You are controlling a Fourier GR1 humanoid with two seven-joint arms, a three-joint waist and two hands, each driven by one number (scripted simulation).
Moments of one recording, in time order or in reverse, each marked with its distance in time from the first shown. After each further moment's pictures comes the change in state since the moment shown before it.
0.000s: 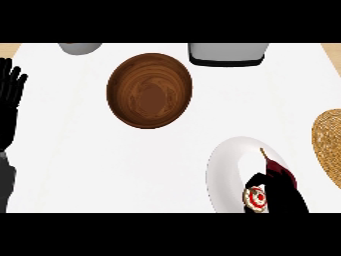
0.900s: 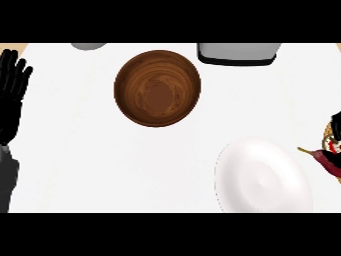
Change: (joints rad) left arm -0.041 -0.006 -0.017 -0.021 -0.002 -0.009 0.038; right arm -0.453 -0.504 -0.356 0.501 -0.155 0.132 -0.650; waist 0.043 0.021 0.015
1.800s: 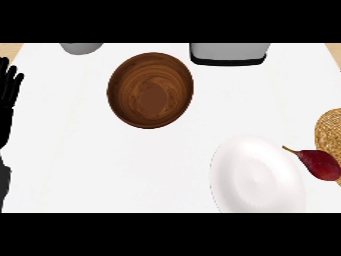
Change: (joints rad) left arm 0.043 0.014 0.031 -0.001 0.000 -0.013 -0.011; right arm -0.374 -0.034 -0.212 -0.073 -0.309 0.195 -0.146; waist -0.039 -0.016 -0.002
